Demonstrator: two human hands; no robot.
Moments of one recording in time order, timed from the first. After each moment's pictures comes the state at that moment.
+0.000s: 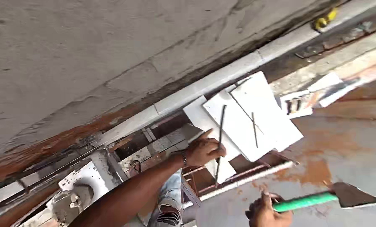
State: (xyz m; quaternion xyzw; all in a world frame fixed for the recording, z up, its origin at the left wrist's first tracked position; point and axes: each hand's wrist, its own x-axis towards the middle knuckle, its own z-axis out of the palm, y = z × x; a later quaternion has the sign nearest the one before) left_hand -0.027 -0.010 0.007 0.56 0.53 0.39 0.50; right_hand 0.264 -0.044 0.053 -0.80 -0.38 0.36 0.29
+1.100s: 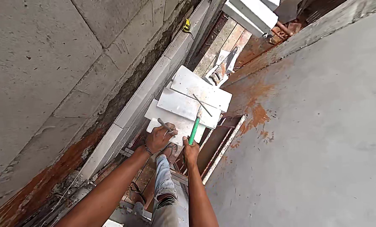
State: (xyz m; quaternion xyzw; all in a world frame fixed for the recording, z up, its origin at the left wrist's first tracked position) left_hand 0.004 -0.013 0.075 0.69 0.46 0.39 0.39; right_hand 0.189 -0.058 0.029 -0.81 -0.28 0.45 0.25
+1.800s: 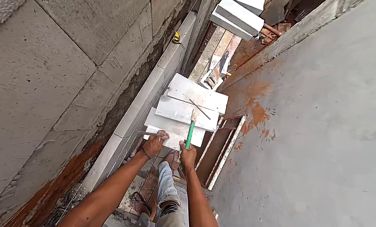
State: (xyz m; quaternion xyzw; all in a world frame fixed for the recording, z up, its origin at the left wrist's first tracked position) left_hand 0.004 -0.022 0.017 0.73 0.50 0.36 0.30; right_hand 0.190 -0.058 0.026 -0.81 -0.27 0.46 0.25
